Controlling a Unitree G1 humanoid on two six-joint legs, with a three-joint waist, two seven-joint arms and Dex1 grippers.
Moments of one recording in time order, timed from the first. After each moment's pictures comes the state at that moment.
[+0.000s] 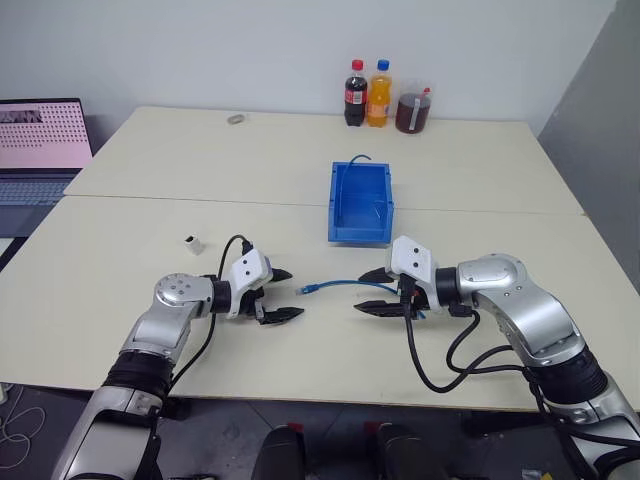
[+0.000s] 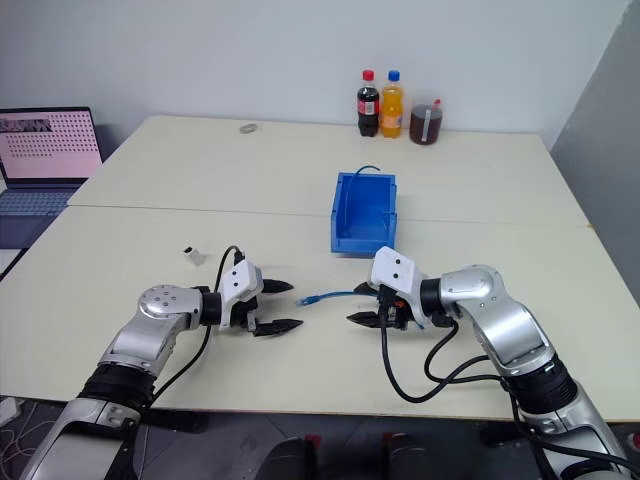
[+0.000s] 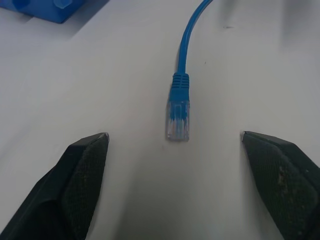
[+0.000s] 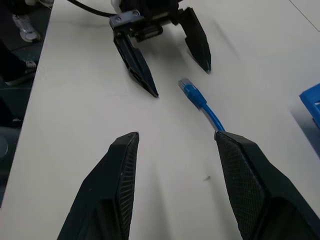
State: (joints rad) left arm -0.48 0.61 -0.16 0.43 -0.15 0.03 -1.18; right arm -0.52 -0.54 0.29 -0.33 0.18 0.69 1.03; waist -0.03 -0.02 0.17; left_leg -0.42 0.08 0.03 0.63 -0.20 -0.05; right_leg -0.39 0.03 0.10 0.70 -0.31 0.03
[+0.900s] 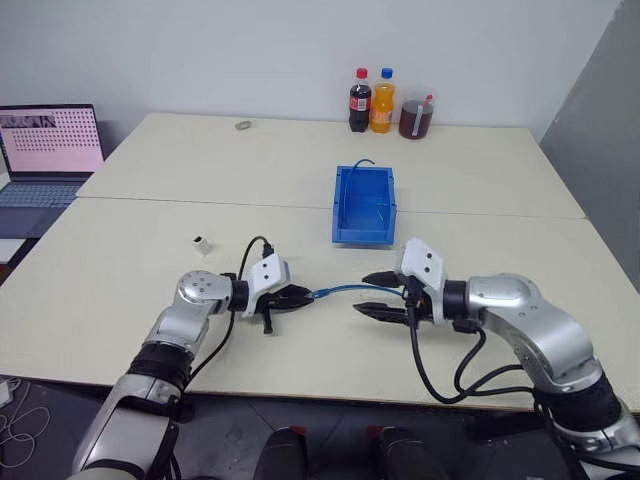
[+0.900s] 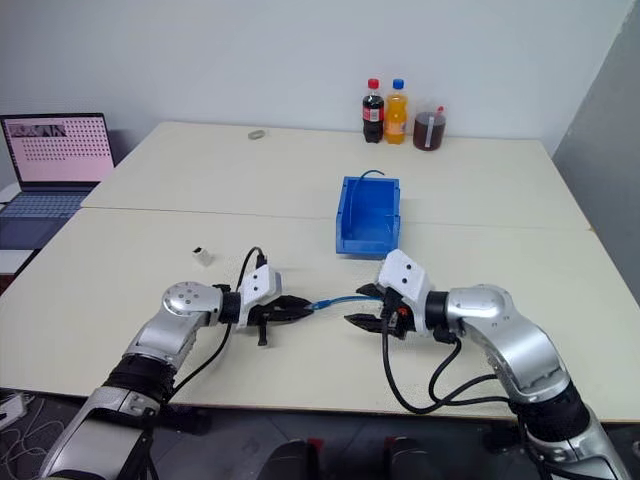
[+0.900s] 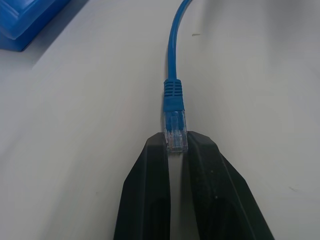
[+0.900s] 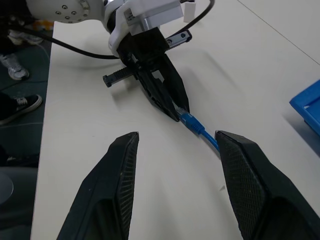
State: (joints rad) left arm -0.50 0.55 -0.18 0.46 -0.14 0.02 -1.19; right arm -0.35 -0.53 0.20 -0.50 0.33 0.77 0.84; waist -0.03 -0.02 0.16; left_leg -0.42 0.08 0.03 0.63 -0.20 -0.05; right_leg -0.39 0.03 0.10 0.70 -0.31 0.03
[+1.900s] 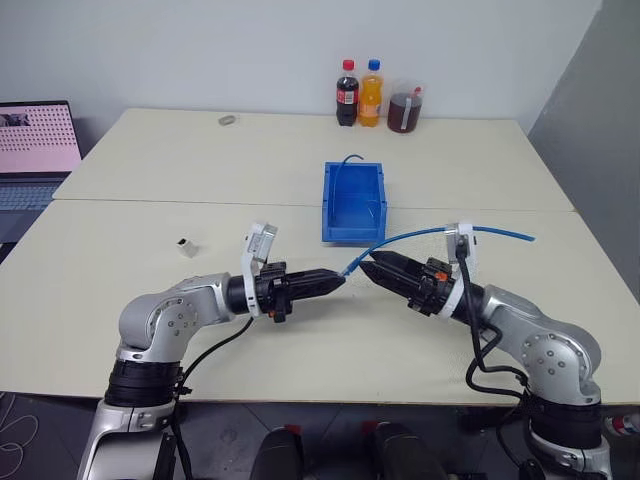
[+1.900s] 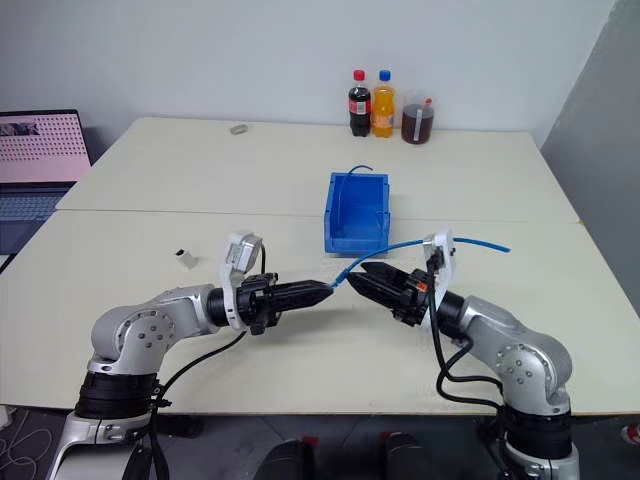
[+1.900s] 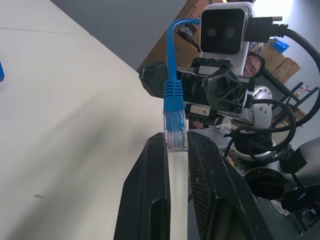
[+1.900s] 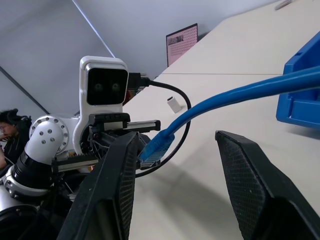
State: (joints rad) left arm -0.43 0.51 0.06 -0.11 -0.87 0.99 -1.03; right arm -0.31 -0.26 -0.13 -0.44 0.91 0.99 0.54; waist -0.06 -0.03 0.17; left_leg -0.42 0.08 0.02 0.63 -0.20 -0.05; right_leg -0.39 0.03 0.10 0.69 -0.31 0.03
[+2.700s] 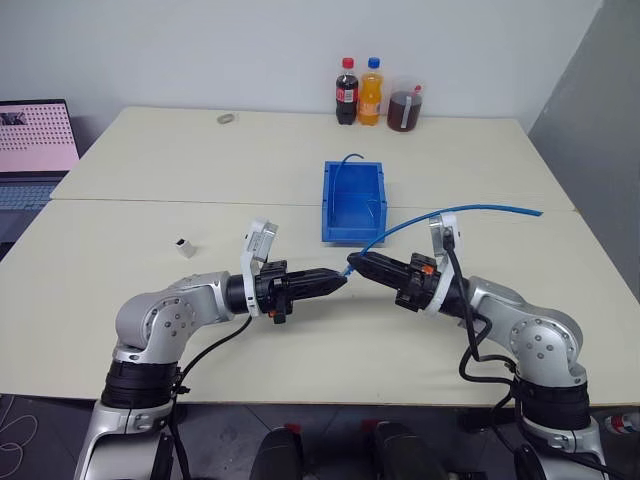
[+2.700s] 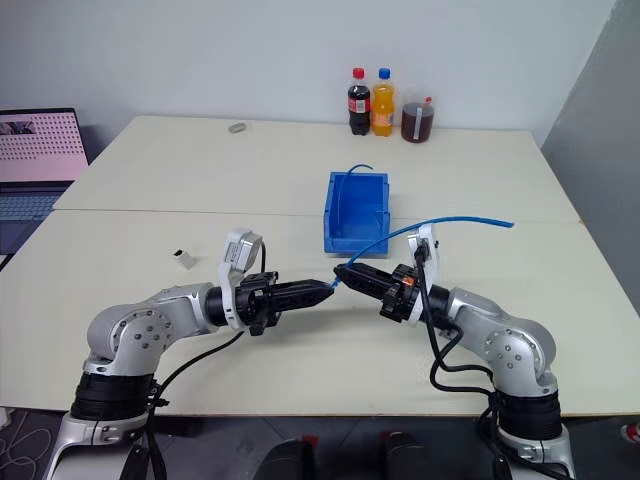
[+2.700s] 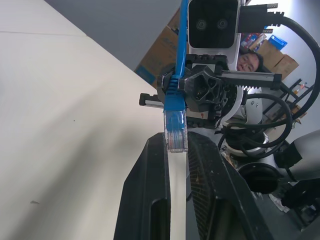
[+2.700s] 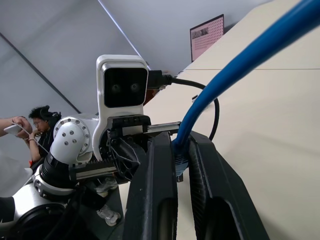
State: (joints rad) left arm -0.43 0.52 0.04 -0.14 -0.86 0.94 -1.02; right arm -0.38 -0.27 -0.08 -0.37 0.97 1.00 0.54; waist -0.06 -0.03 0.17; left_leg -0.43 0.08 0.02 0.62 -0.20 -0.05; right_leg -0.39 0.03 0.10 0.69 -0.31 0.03
